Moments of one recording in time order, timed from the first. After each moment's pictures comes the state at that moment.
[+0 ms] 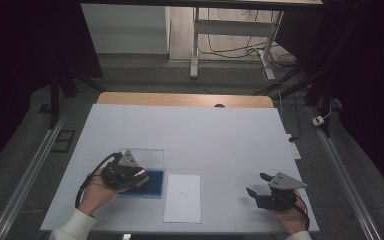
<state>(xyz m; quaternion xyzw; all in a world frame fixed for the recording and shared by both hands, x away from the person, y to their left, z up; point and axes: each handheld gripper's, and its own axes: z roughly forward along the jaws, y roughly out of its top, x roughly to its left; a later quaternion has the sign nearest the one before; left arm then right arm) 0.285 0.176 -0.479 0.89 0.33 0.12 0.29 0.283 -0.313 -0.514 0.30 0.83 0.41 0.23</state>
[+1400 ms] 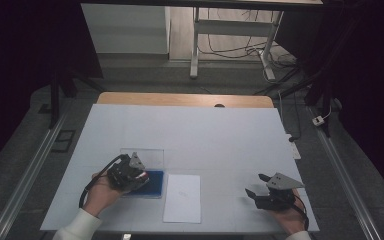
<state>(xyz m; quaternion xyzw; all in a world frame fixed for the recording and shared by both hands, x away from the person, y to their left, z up) 0.287 0.159 -0.483 0.90 0.34 0.12 0.23 0.284 -0.310 -0.516 0.29 0.84 0.40 0.22</state>
